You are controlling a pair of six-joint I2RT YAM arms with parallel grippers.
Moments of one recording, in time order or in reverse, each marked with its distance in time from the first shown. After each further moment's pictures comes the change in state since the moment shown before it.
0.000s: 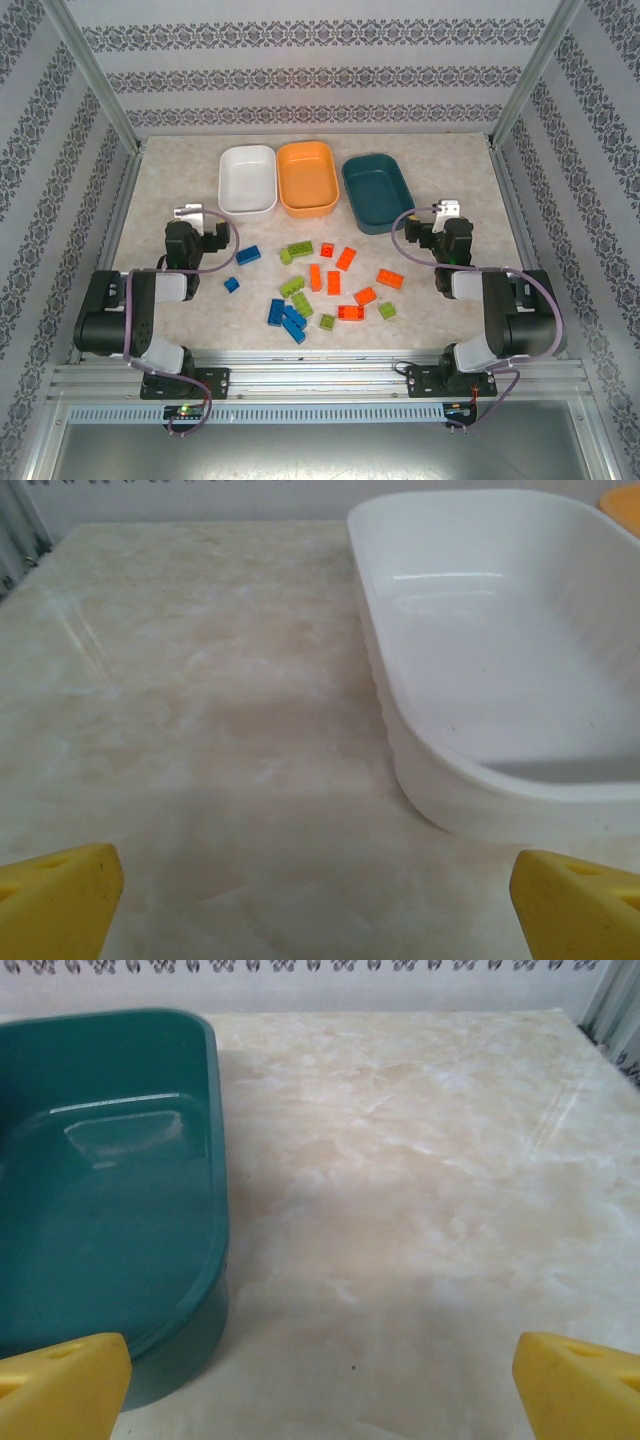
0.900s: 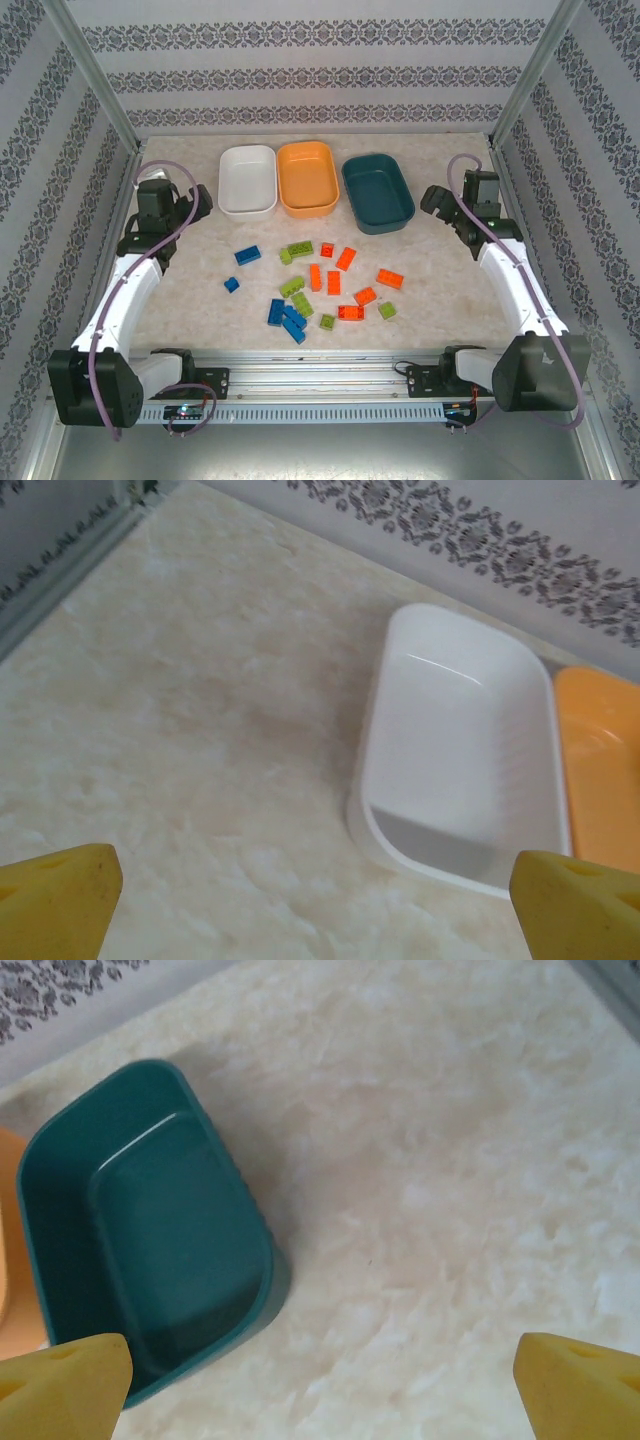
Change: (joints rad) left arm -0.002 -0.354 0.478 -1.031 -0.045 -0.419; right arm -0.019 -0.254 0.601 -1.245 -0.013 0.411
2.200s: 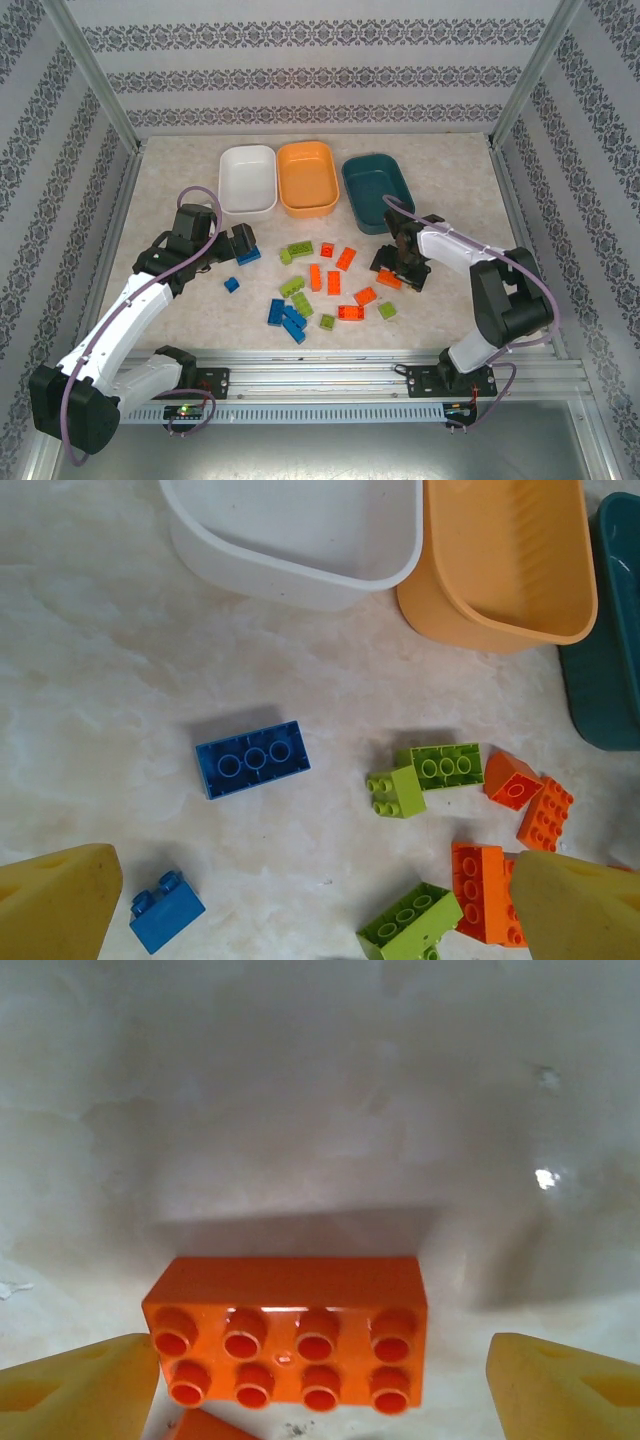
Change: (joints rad) left arm -0.314 -0.113 -0.063 -0.282 0.109 -0.169; right arm 0.369 0.385 -0.075 -0.261 -0.084 0.401
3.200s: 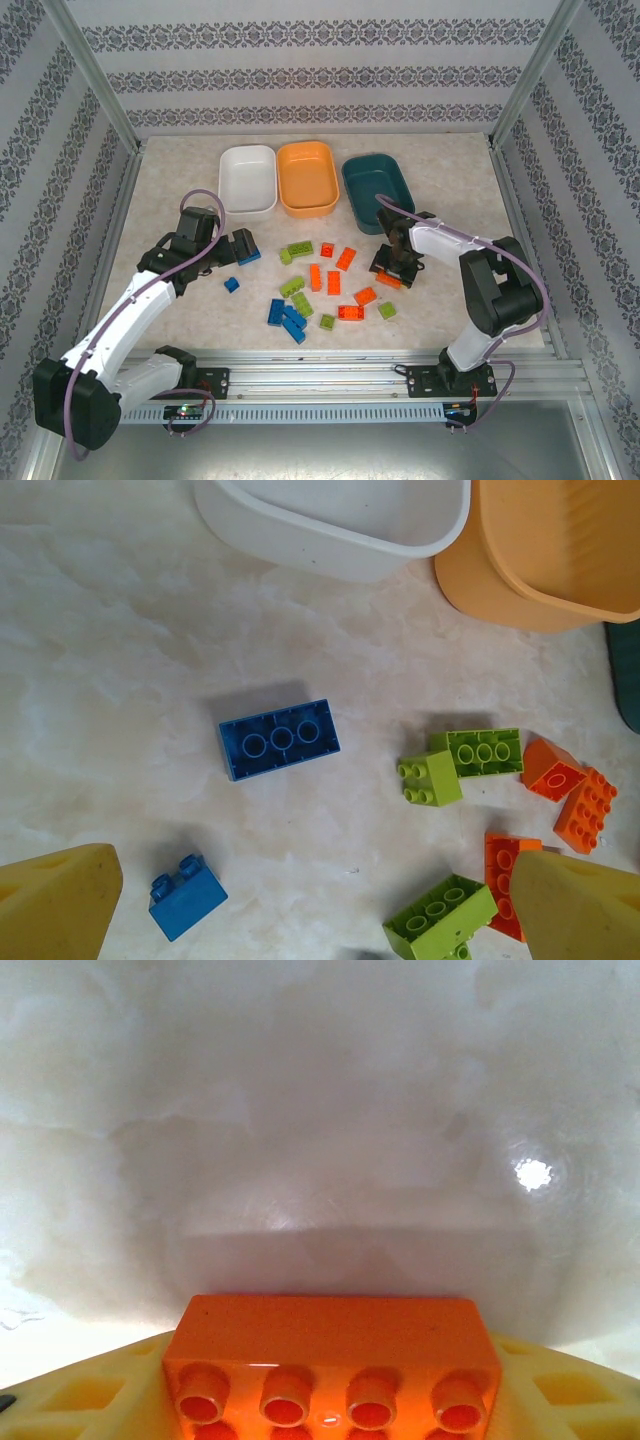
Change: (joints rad) left arm 0.000 0.028 -0.026 -0.005 -0.011 -0.003; right arm 0.022 0.060 0.040 0.007 -0.002 -0.004
